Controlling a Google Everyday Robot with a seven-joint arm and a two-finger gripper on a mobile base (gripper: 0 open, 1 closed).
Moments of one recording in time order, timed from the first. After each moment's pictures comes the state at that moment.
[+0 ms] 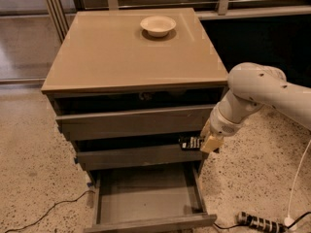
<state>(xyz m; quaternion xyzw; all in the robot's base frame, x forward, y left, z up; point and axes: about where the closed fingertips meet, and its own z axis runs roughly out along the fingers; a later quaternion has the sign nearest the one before) 0.529 -0.173 0.664 -0.63 0.76 0.11 0.10</state>
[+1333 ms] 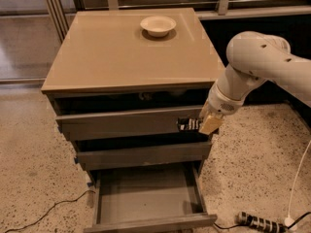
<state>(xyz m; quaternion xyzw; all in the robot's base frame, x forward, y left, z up) 0.551 -0.163 0.732 -0.63 0.76 0.08 0.11</state>
